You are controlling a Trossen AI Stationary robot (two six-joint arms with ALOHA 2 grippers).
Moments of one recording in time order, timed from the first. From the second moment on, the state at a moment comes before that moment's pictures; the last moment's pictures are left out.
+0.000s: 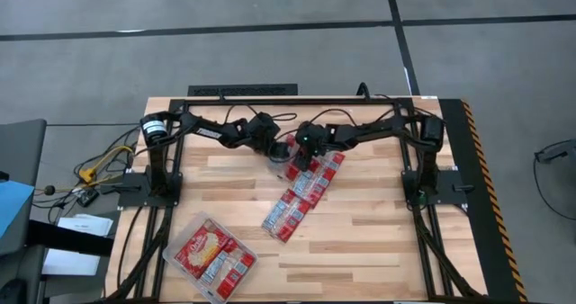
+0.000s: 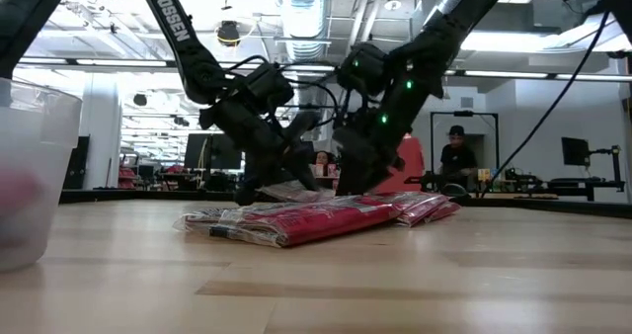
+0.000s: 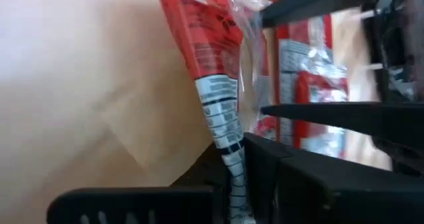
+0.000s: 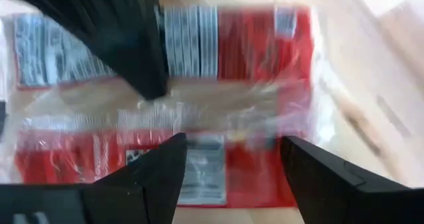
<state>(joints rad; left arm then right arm) 0.42 1.92 0.92 0.24 0.37 -0.82 -0.30 1.90 1.10 -0.14 0.07 0.22</state>
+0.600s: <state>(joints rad) 0.27 1.36 0.91 -0.27 0.34 -0.88 -0.37 1.40 1.12 -0.37 0.09 0.15</state>
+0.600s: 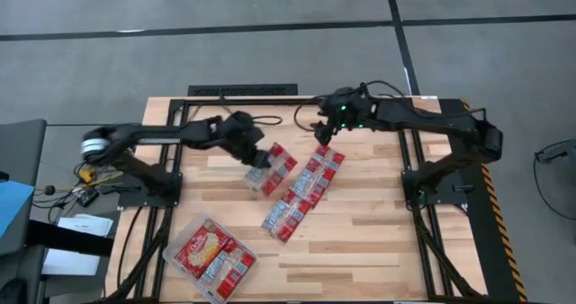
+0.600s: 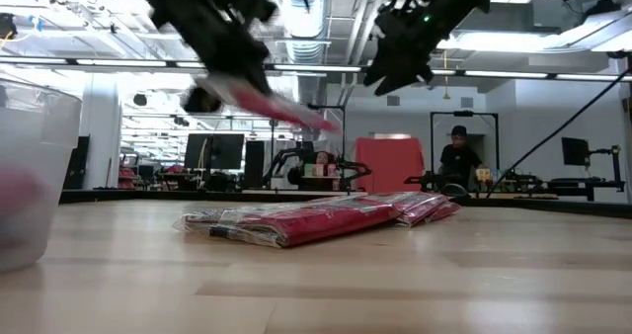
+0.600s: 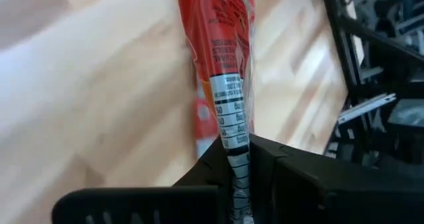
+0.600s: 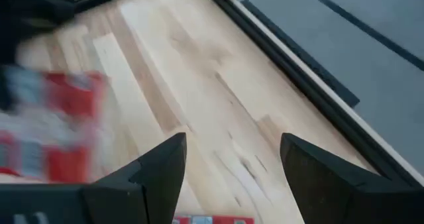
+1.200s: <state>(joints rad) -0.70 1.10 0.91 -0.45 -0.46 -1.71 -0.37 1.45 1.12 -0.45 0.07 0.12</state>
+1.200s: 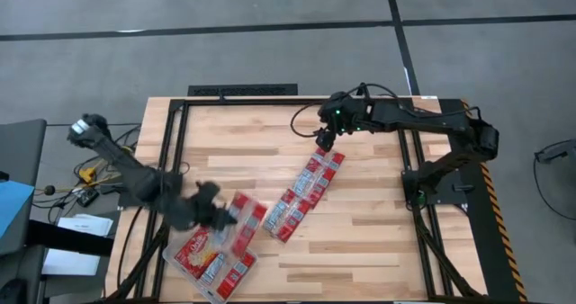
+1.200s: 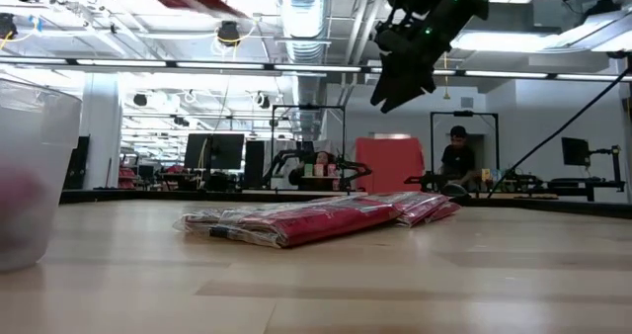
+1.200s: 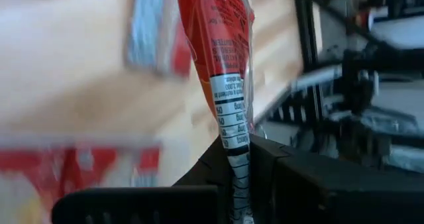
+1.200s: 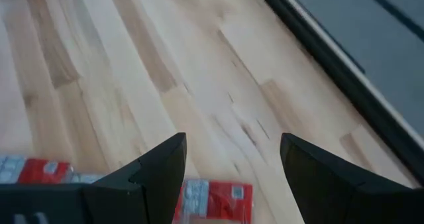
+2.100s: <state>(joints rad) -0.97 1.46 0.91 -0.38 -0.43 -2.06 -0.37 1.46 1.12 -0.43 0.07 0.12</state>
